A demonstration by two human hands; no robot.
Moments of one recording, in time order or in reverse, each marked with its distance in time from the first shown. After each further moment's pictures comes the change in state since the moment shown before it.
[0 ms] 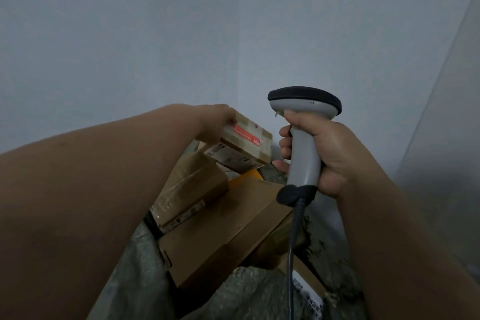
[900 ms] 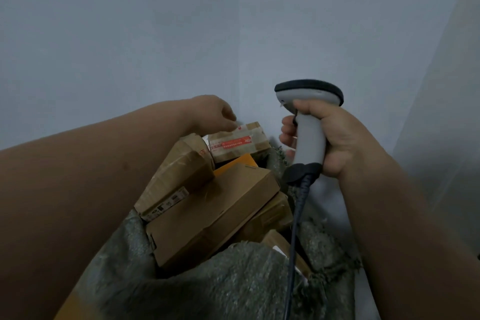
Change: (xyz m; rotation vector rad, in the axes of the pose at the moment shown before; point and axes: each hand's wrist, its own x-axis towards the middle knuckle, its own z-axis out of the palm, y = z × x) left_hand -0.039 0.030 0.006 -0.336 0.036 -0.108; right_hand 0.014 0.004 -0.032 0.113 -0.035 0.120
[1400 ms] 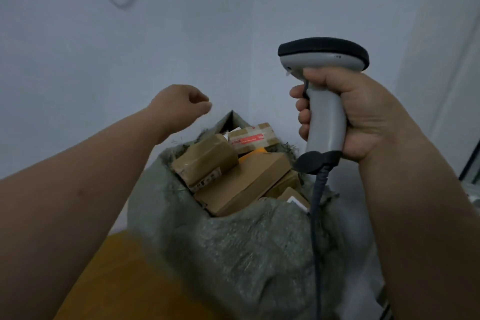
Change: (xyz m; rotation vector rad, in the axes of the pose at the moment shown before) left_hand -0.150 -0.051 -0.044 -0.350 0.449 -0.040; right_hand -0.157 -0.010 0.071 -0.127 -0.123 -0.228
